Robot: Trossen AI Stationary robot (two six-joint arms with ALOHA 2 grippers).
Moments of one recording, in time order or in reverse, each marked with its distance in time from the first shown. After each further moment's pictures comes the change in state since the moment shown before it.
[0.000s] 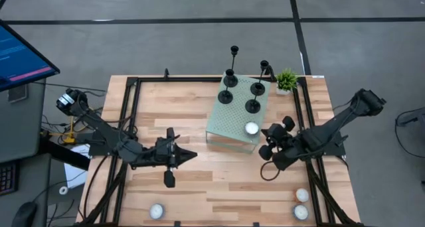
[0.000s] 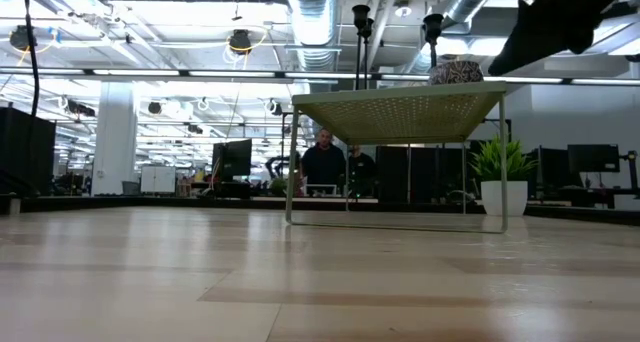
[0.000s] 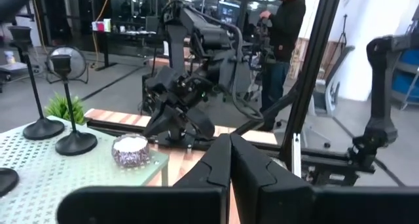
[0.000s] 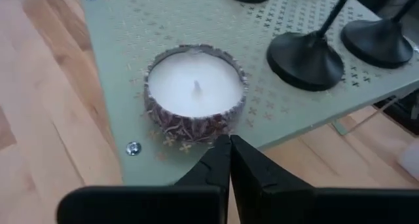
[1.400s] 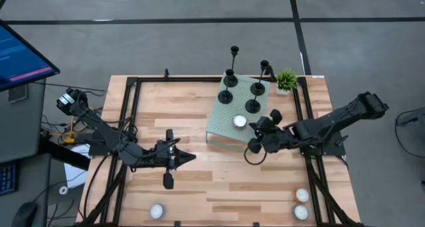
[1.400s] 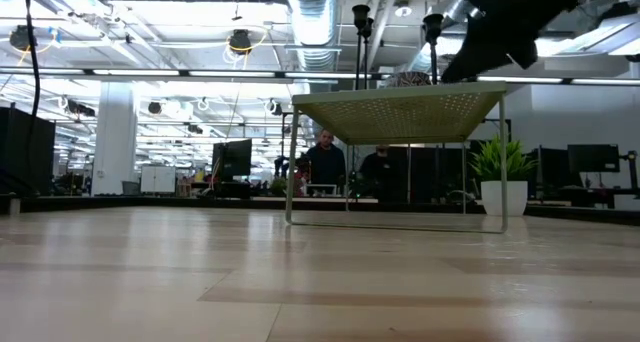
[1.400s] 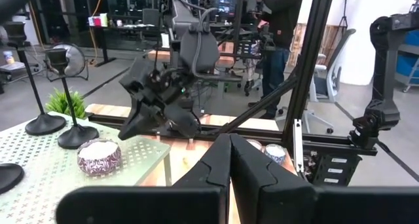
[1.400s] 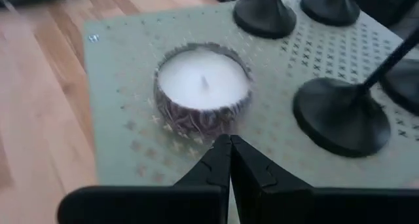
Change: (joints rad) left arm -0.017 -0.006 0.000 -0.059 -0.009 0.009; right arm -0.212 0.005 -0.060 0.406 -0.099 -0.378
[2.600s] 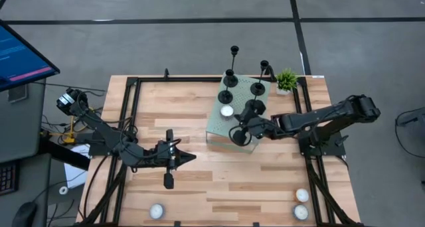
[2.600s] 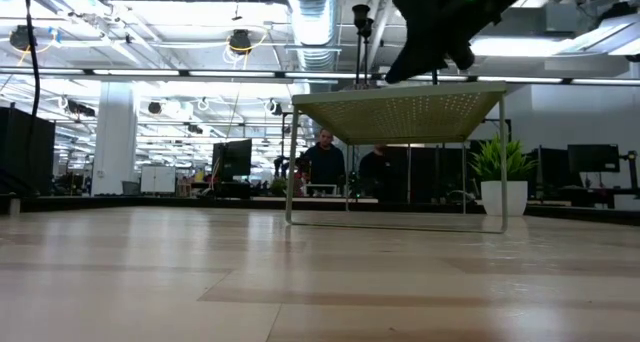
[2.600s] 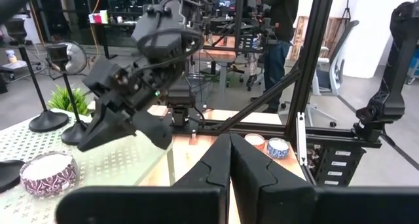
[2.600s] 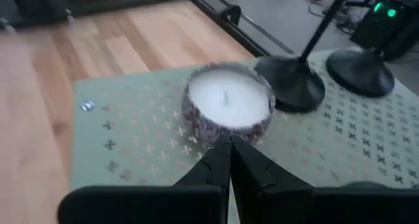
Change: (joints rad) left arm 0.000 0.000 0.000 -0.029 0.000 0.000; right arm -0.202 0.154 0.077 0.302 -0.129 -0.324
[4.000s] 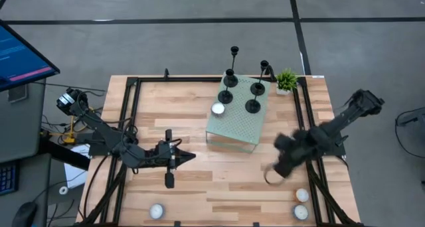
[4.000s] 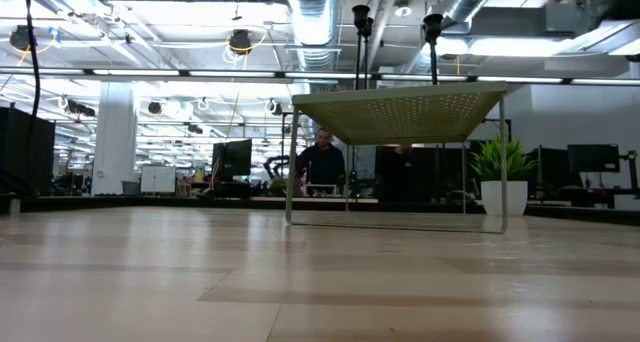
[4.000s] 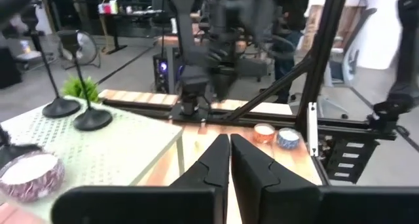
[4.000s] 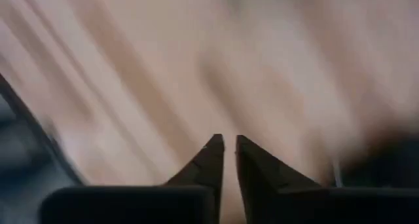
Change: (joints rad) left arm -0.005 0.000 0.000 -0.057 -0.041 -0.035; right arm 0.469 -0.121 0.245 -1.085 -0.576 0.866
